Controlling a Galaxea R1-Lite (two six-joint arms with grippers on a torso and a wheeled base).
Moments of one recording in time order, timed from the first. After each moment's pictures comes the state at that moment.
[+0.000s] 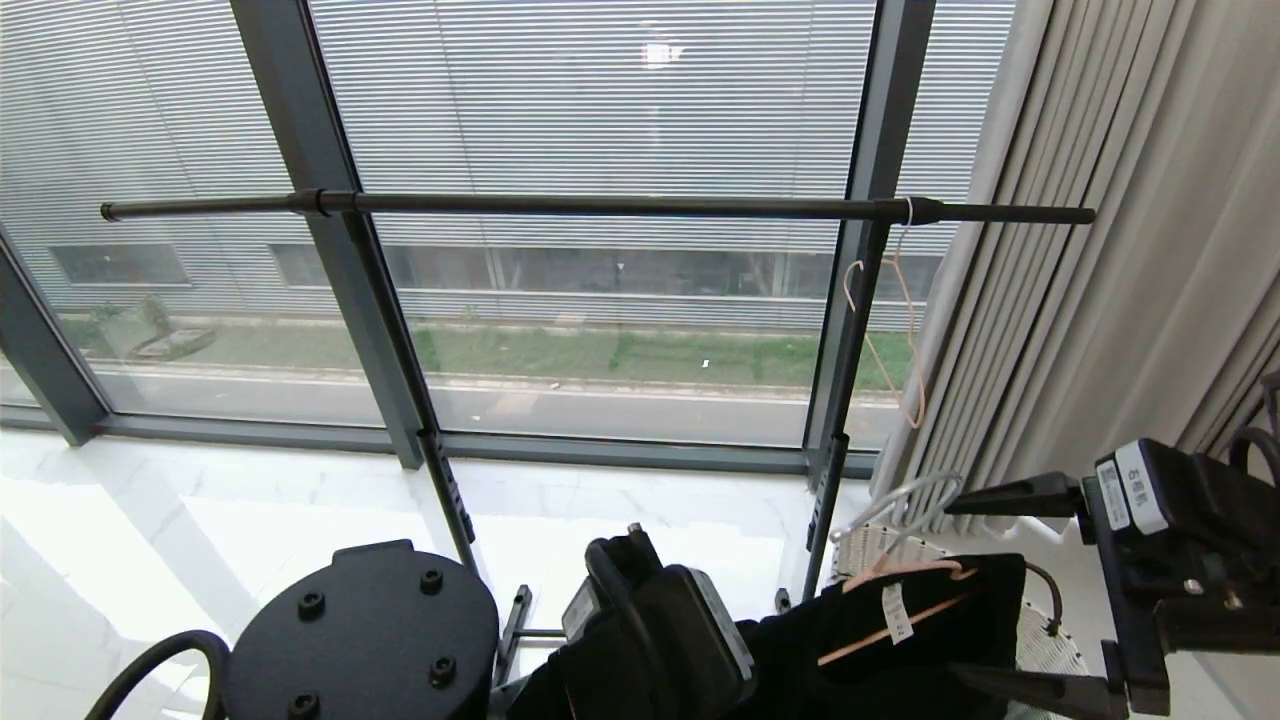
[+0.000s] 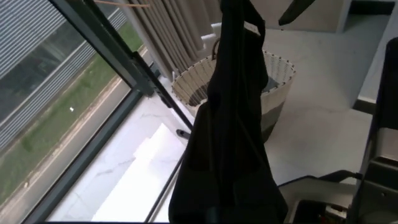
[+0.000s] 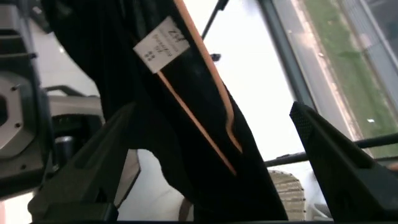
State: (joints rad) left arm -1.06 1.58 -0.52 -0.76 0.02 0.36; right arm 0.48 1.28 -0.67 -0.03 0.60 -0.66
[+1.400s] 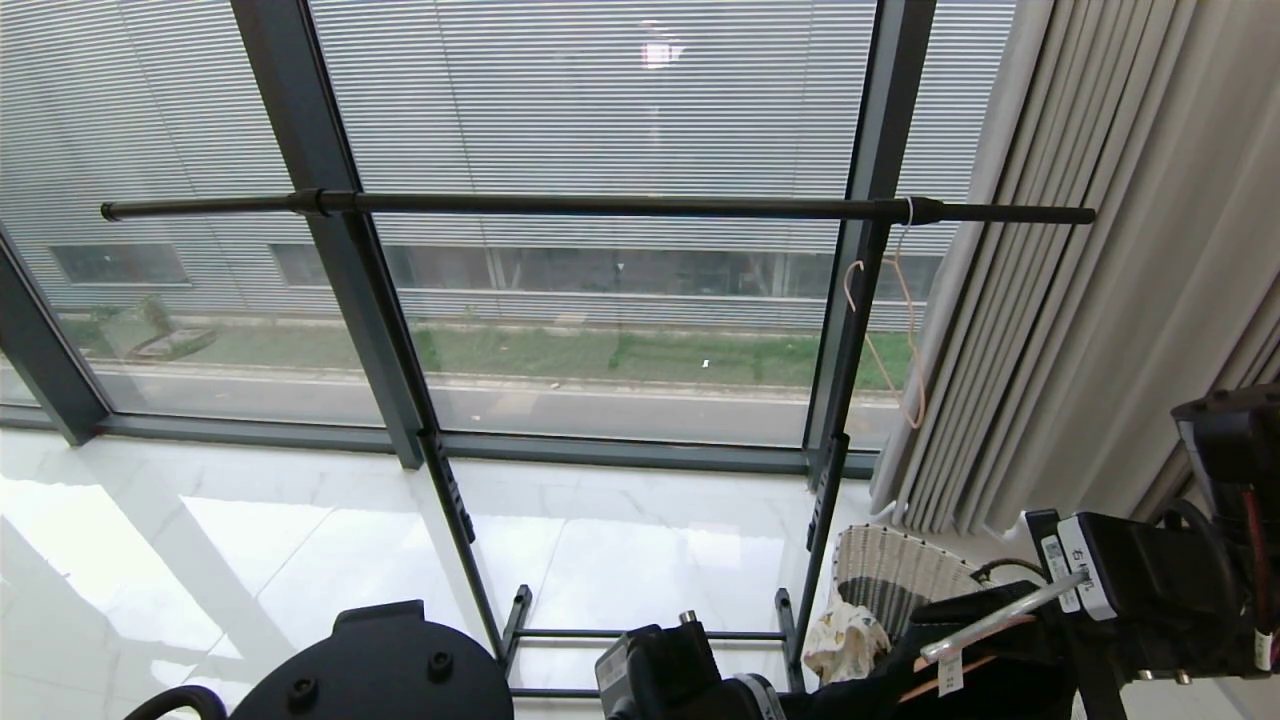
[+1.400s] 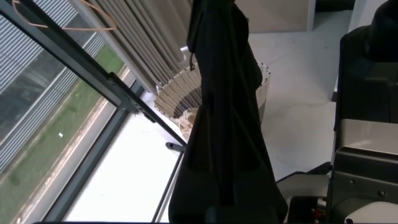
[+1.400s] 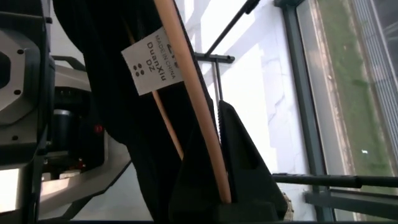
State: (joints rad) left arm -1.15 1.58 -0.52 -0.76 0.00 0.40; right arm 0.53 1.36 -0.65 -0.04 0.62 -0.83
